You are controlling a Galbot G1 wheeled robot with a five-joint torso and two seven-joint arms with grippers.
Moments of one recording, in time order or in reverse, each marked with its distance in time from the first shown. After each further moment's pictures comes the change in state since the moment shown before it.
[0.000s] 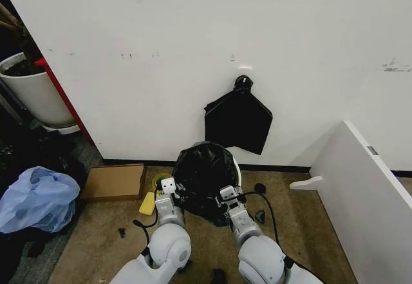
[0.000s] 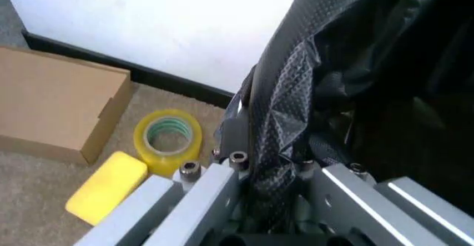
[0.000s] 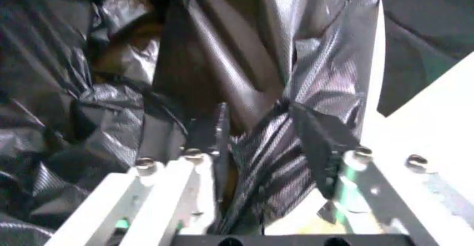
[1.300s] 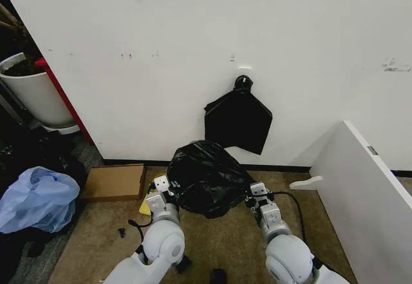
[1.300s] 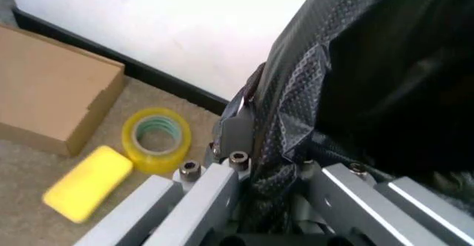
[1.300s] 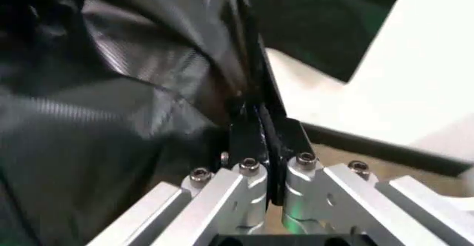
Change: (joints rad) left arm 0.026 0.017 -0.063 -0.046 -0.119 -0.076 0.035; right arm -0.095 -0.069 0.183 -0.026 0.223 0.278 -0.018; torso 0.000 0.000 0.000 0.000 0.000
